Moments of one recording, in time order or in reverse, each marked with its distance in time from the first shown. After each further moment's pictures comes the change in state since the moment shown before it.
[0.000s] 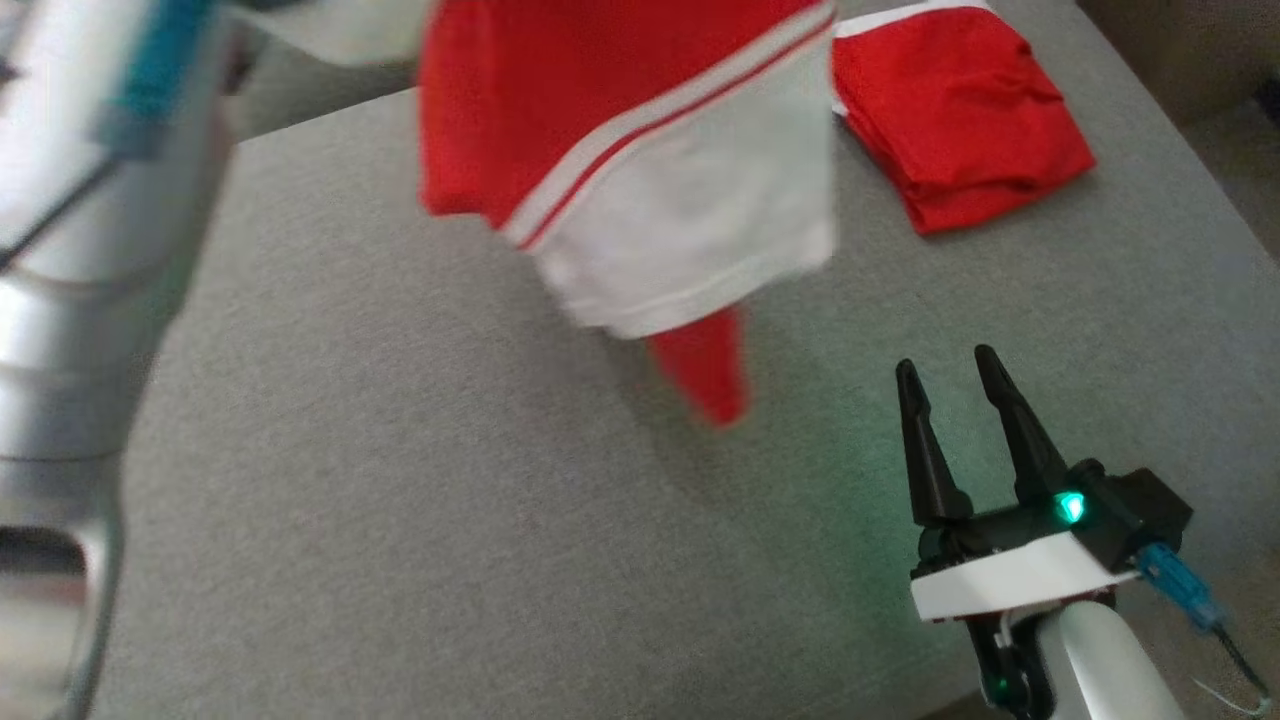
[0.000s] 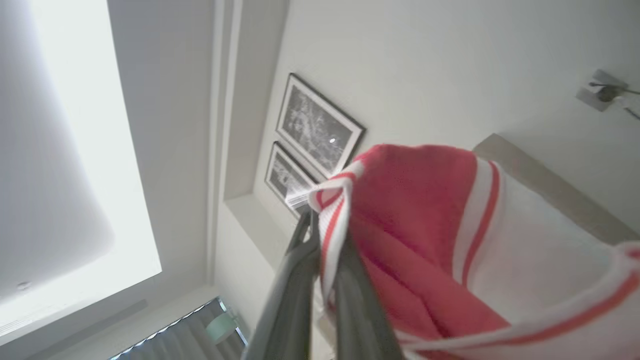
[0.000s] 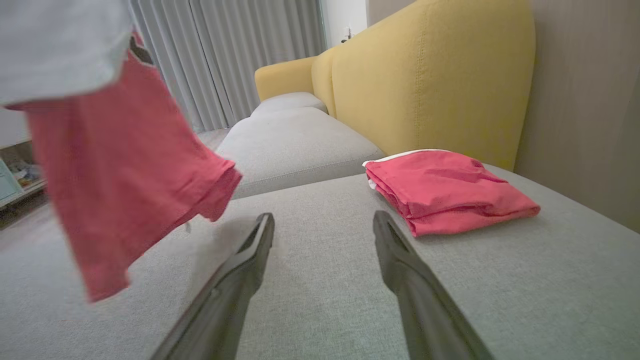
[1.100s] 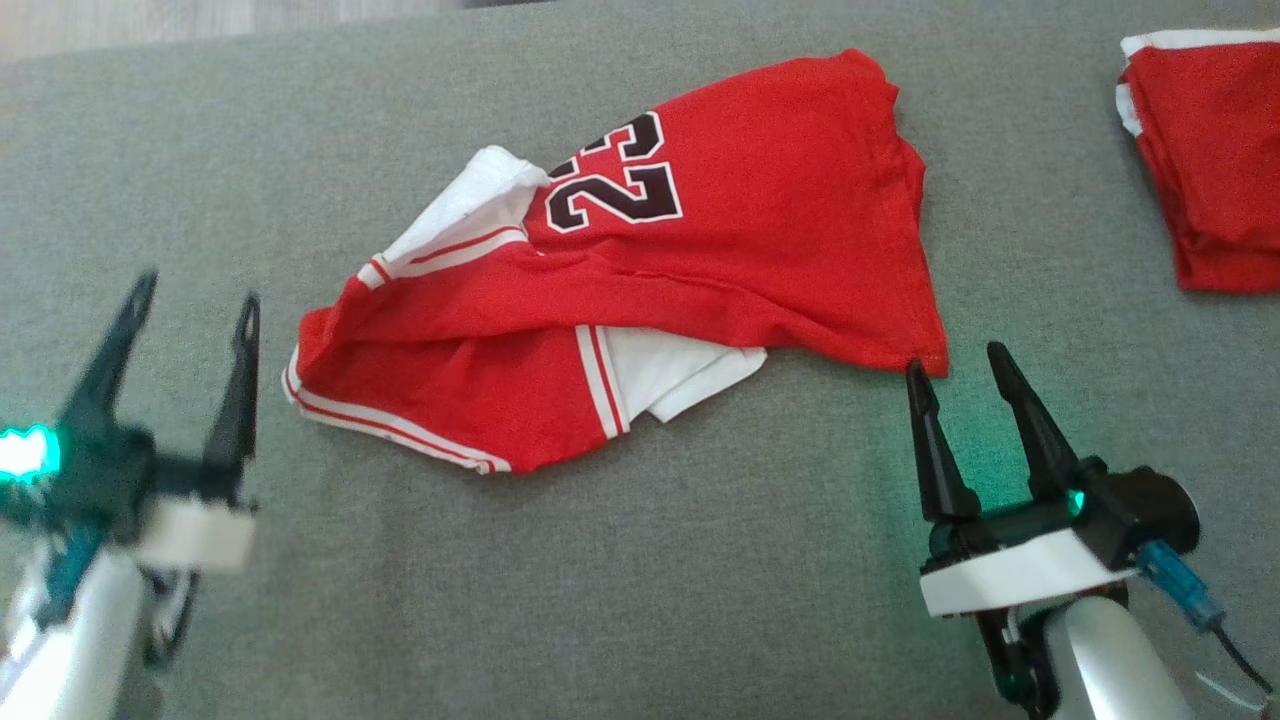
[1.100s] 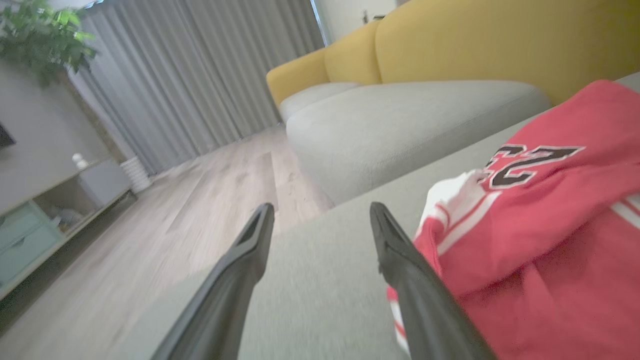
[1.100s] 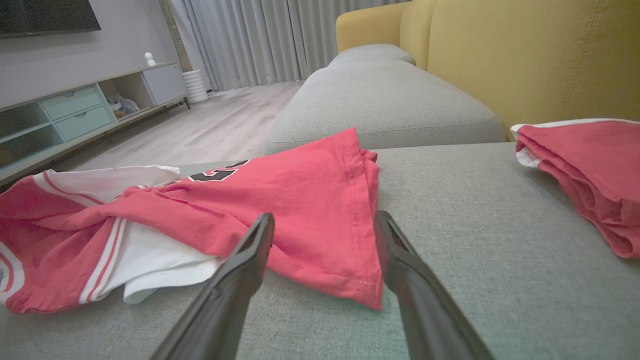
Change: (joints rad) left arm 1.024 0.158 0.322 -0.104 -0.210 0.085 0.009; right arm -0.001 0.000 -0.034 0.006 -0.077 0.000 0.000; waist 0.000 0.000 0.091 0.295
